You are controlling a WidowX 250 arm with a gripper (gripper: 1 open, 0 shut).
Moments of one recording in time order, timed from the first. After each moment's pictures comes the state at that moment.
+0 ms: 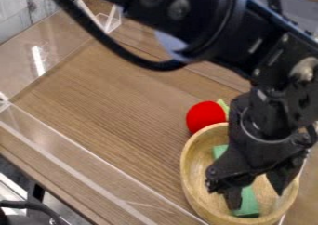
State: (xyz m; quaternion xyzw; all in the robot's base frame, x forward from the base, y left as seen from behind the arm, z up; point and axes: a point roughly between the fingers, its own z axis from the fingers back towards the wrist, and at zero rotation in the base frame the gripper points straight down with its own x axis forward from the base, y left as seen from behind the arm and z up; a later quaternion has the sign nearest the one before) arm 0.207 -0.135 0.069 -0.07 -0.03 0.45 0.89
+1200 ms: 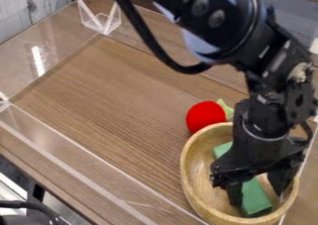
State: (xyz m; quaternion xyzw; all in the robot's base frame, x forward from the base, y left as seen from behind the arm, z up) arm 0.227 -0.134 0.046 -0.07 -0.01 0.43 0.90
